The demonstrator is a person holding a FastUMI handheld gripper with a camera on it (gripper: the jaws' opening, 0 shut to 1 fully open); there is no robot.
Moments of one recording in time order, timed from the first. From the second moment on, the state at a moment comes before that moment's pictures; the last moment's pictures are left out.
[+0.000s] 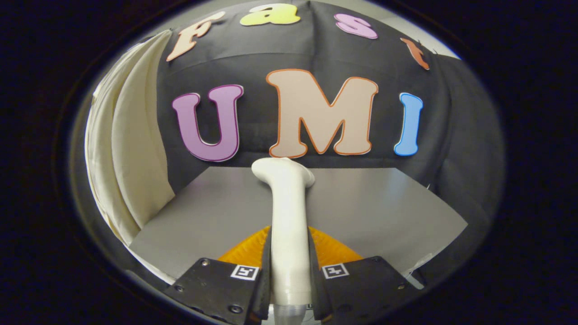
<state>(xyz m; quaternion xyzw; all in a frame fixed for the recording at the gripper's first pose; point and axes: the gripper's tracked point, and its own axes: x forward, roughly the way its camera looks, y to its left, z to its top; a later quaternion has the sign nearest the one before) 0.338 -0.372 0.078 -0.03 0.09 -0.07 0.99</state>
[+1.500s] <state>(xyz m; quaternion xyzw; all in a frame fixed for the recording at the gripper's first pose) 0.134 -0.096 0.158 0.05 -0.04 -0.11 0.99</state>
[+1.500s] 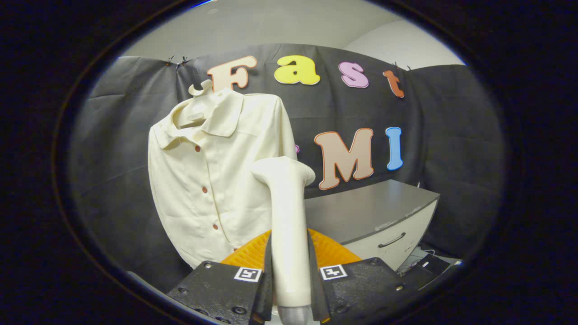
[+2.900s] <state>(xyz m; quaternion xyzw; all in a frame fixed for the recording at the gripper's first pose) 0.213 0.142 0.115 0.01 0.01 -0.04 1.00</state>
